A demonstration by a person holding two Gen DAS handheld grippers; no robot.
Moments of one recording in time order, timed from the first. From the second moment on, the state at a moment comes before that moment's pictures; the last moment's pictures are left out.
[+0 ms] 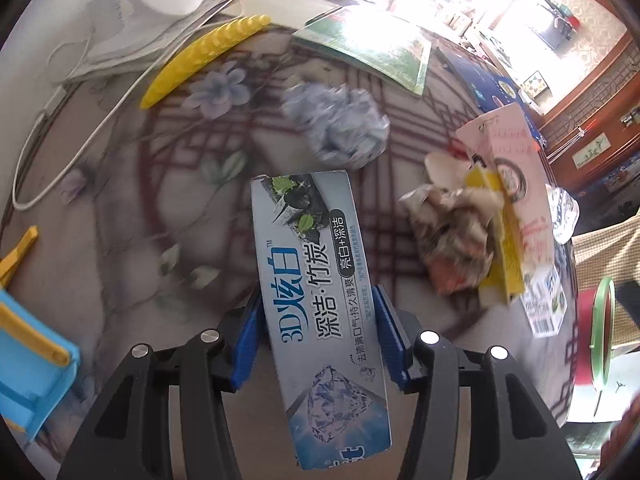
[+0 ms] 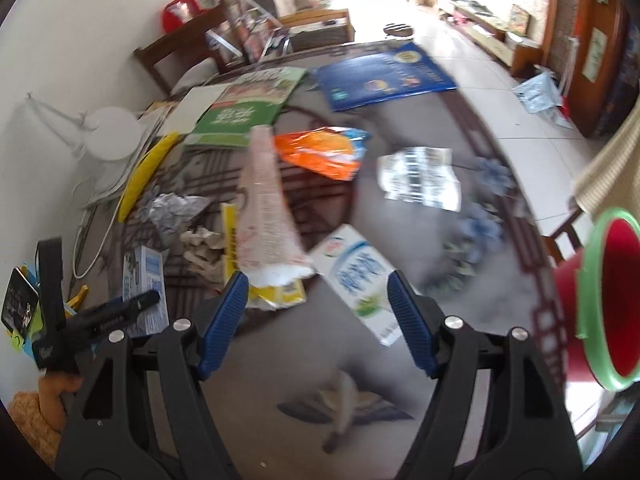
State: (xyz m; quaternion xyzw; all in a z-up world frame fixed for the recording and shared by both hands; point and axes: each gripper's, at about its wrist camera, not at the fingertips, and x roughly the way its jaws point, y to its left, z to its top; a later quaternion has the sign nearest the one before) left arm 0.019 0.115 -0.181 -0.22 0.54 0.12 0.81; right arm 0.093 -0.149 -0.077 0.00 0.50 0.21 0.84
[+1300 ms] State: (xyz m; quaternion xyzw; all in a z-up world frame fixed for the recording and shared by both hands) left arm 0.000 0.140 -0.187 -0.26 0.54 0.08 0.80; right arm 0.159 -0.047 -0.136 -0.04 0.56 0.22 0.80
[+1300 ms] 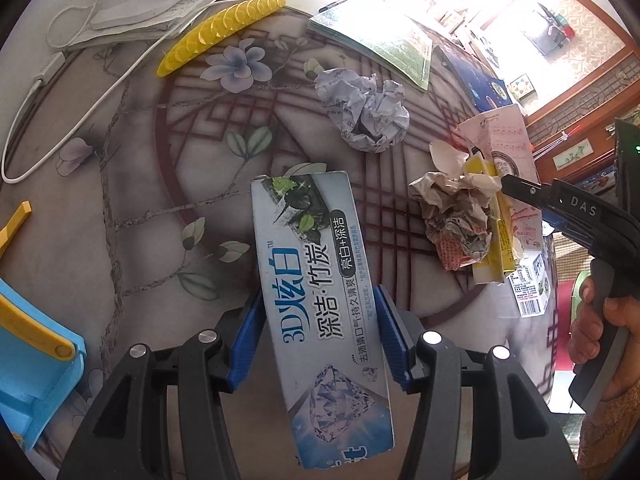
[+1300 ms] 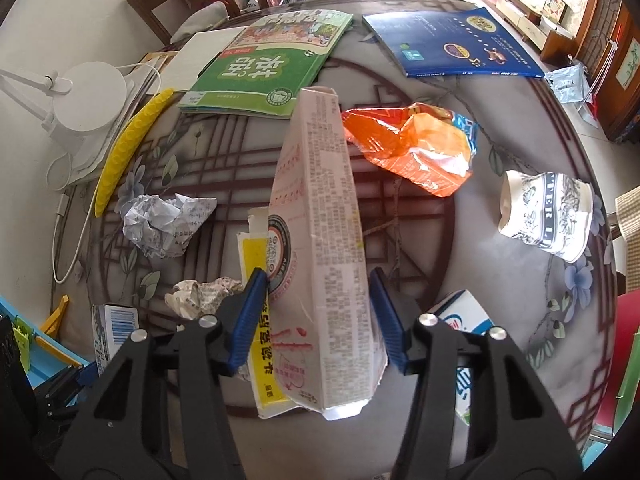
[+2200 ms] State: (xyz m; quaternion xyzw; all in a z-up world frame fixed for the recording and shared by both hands) left arm 0.004 0.112 -0.168 -0.23 0.52 0.07 0.82; right arm 0.100 -0.104 -0.076 0.04 0.51 0.24 0.83
